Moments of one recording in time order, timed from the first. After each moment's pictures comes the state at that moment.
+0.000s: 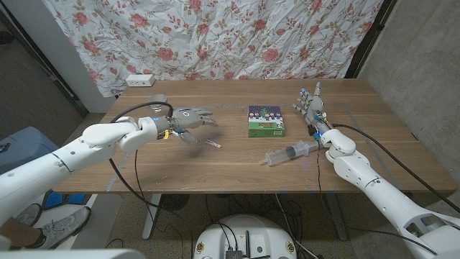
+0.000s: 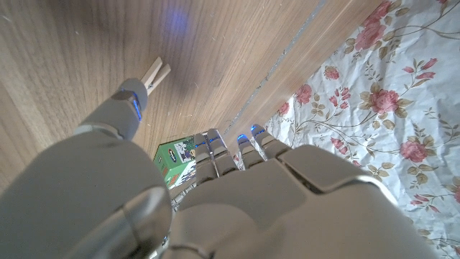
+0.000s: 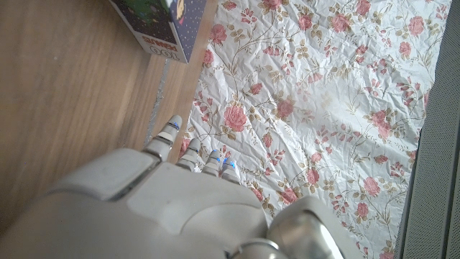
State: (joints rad) left arm 0.82 1.09 0.53 -1.83 0.88 -0.29 -0.04; left_hand 0.65 -0.17 0.70 -0.19 0.18 0.21 -0.12 0.21 0.17 0.22 -0.16 0.19 0.18 0.01 -0.03 0.17 0.17 0.03 0.01 0.17 0.17; right arm -0.84 -0.51 -0.37 -1.30 0.65 0.29 0.03; right_hand -0.02 0.06 -0.27 0.18 0.28 -0.12 -0.13 0.23 0.23 -0.09 -0.11 0.24 0.25 -0.12 -0.04 0.29 0.41 0.11 0.13 0.25 0.19
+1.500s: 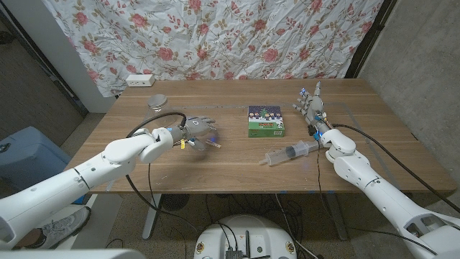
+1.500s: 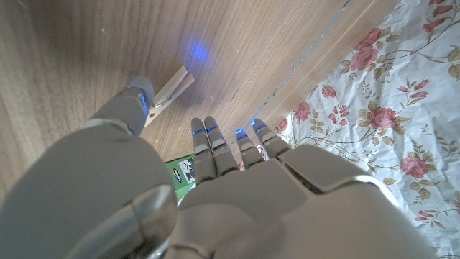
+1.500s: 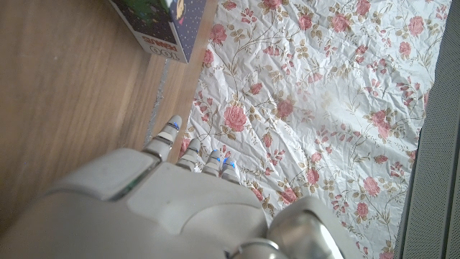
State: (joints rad) left arm 0.86 1.01 0.61 -1.91 0.99 -0.06 -0.14; left_hand 0.73 -0.13 0.65 -0.18 0.18 0.41 -0.08 0.26 0.17 0.42 -0.17 0.21 0.17 0.10 -0.04 0.19 0.17 0.08 0.04 0.19 0.17; right arm -0.84 -0.51 -0.37 -1.30 0.65 0.29 0.03; right_hand -0.02 0.06 -0.27 0.18 0.28 -0.12 -0.13 0.23 0.23 -0.09 -0.12 0.24 0.25 -0.12 -0.04 0.29 0.41 0.11 0.13 0.24 0.19
